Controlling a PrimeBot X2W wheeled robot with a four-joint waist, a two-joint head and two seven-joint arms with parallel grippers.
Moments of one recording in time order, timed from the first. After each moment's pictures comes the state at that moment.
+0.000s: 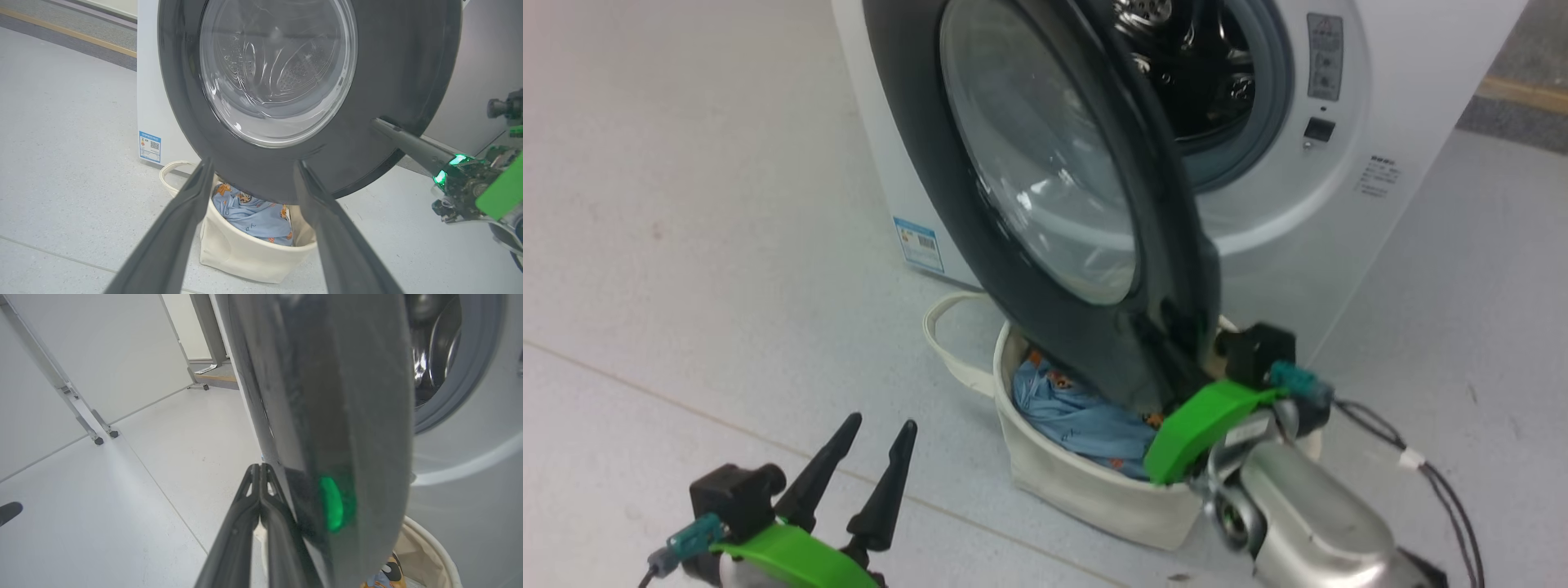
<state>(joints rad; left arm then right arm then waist) -0.18 0.42 -0.52 0.09 -0.74 0.03 -0.16 -0.50 -0.06 0.60 0.59 0.53 0.13 -0.23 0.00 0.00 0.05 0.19</state>
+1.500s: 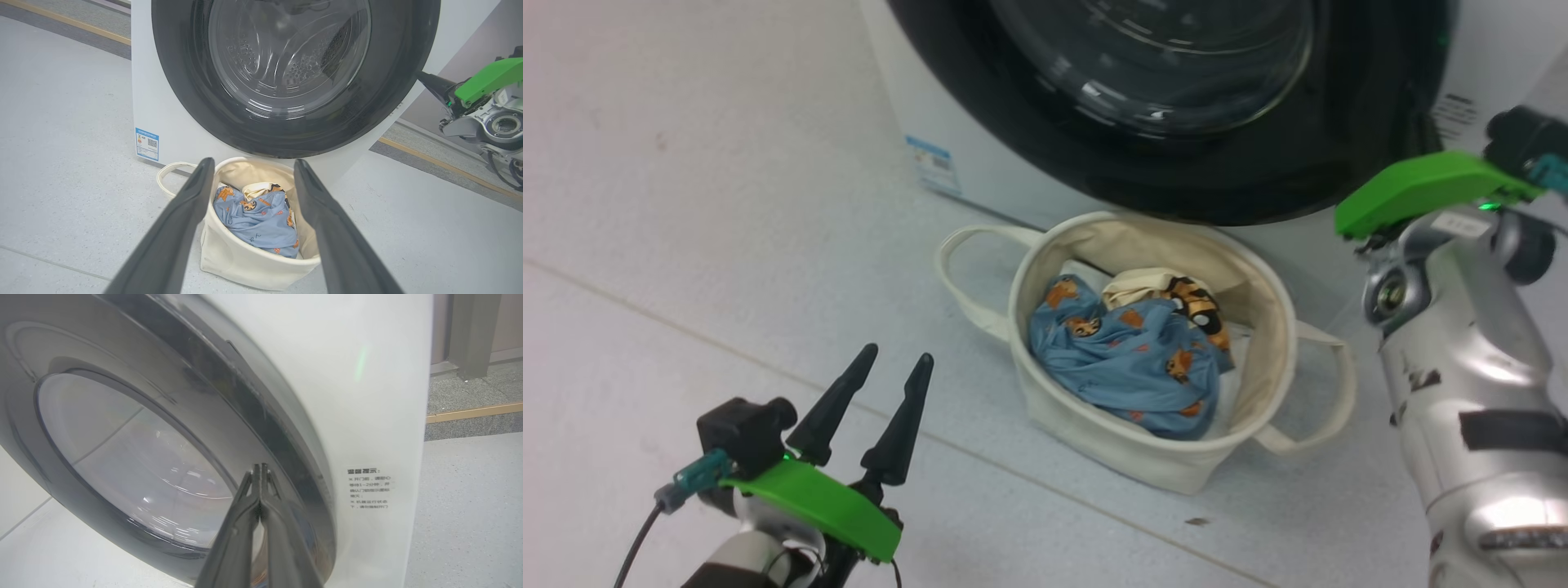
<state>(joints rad) -0.32 0.39 -0.53 0.13 -0.75 0.00 -0.16 -0.92 -0.06 -0.10 0.91 0.31 0.13 -0.25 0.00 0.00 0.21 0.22</state>
